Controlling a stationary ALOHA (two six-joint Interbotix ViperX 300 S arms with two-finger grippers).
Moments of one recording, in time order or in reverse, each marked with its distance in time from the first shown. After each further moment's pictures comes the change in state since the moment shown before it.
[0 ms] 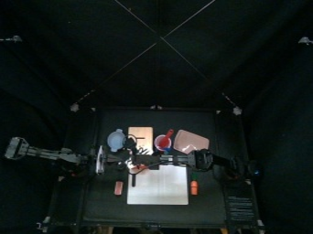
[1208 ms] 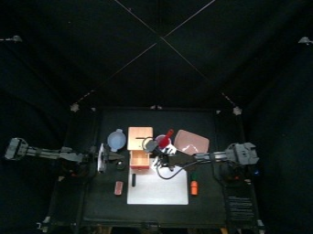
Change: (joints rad) left arm 0.052 0.000 -0.133 -0.041 0.123 -0.002; right arm -0.005 -0.749 1.161 0.005 -0.683 0.052
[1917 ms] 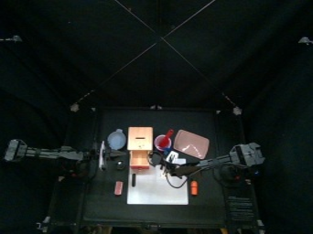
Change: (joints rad) left arm 0.031 0.002 -0.043 -0.025 0.054 -0.002; right arm 0.158 0.130 0.115 -0.304 -0.063 -0.156
